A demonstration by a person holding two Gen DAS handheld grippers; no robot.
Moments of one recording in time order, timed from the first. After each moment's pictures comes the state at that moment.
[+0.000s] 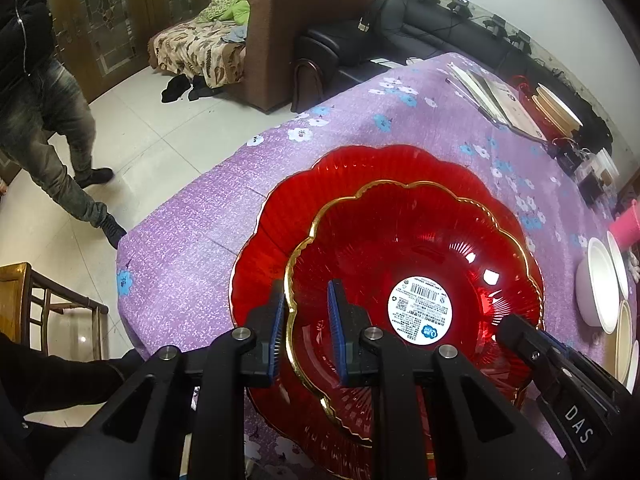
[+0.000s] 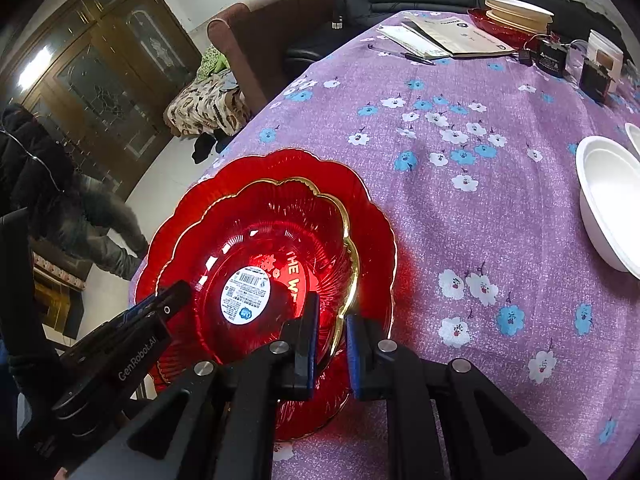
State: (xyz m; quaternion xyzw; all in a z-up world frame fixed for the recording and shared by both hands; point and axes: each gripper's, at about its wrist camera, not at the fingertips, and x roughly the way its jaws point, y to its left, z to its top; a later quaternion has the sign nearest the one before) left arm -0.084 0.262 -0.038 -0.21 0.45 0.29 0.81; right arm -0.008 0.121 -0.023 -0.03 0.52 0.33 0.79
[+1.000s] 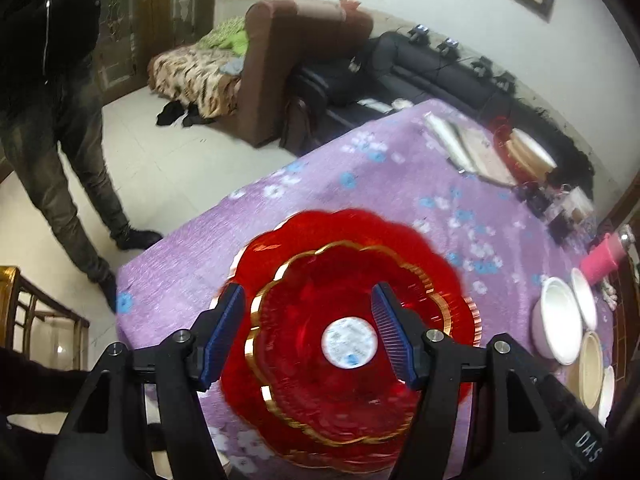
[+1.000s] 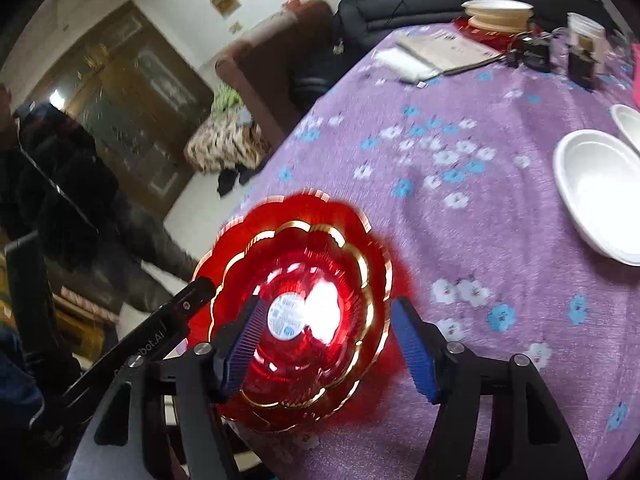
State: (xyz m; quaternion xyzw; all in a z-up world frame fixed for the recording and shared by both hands) left arm -0.089 0.243 0.006 -0.23 0.38 0.29 0.85; right arm -0.001 0.076 0.010 0.08 0.49 0.34 0.80
